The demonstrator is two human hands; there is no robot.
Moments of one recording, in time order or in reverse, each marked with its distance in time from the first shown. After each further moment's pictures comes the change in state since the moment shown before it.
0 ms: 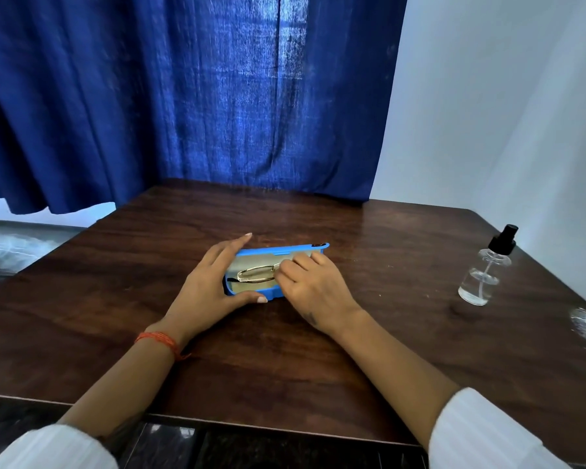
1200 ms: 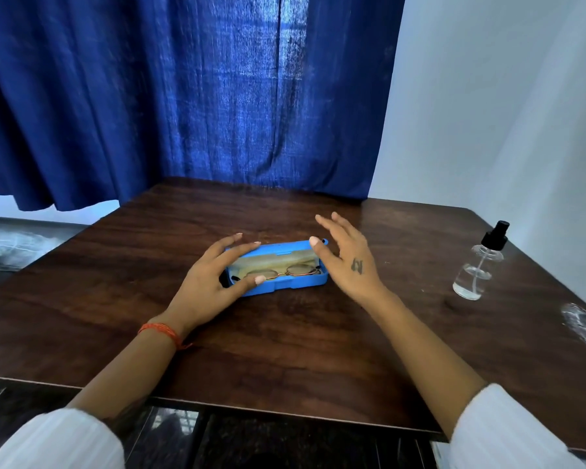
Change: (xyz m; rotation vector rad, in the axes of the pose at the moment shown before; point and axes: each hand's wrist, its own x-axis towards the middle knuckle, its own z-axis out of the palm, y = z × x) left_hand -0.005 0.001 -0.002 -0.044 0.010 -0.012; right_hand -0.009 0.040 -0.019 0.755 -0.215 0.864
